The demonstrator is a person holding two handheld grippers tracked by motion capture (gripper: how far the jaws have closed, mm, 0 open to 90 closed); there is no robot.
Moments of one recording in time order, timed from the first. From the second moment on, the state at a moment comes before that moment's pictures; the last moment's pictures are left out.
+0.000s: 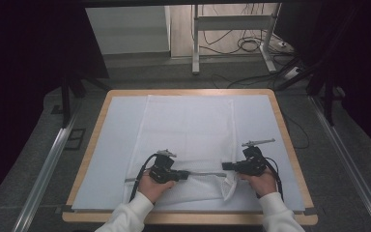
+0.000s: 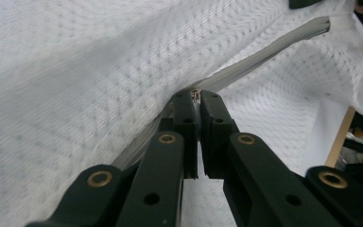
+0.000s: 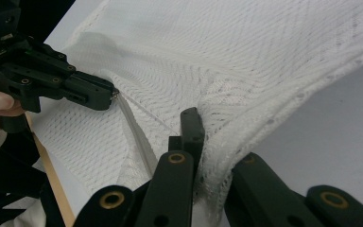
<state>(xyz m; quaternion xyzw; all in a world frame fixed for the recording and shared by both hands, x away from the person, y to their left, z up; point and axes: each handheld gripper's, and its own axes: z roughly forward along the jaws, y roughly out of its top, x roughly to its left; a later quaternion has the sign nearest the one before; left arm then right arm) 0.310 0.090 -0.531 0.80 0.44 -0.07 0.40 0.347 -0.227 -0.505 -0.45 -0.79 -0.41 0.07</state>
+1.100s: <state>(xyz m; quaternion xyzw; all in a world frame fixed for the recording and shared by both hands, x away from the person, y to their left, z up) 0.299 0.126 -0.522 0.79 0.46 -0.04 0.41 0.345 -0.229 -0.505 -0.45 -0.79 -0.42 0.06</state>
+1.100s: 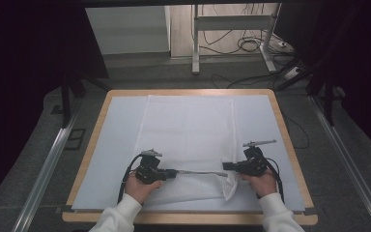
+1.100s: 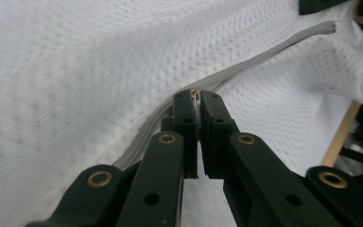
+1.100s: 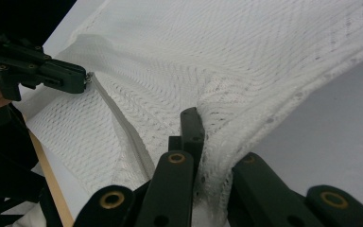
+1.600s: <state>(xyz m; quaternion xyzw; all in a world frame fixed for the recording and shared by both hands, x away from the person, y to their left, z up) 0.296 0.140 -0.522 0.78 0.47 -0.05 0.41 0.346 -0.230 -0.506 -0.45 -0.79 -0.42 0.07</state>
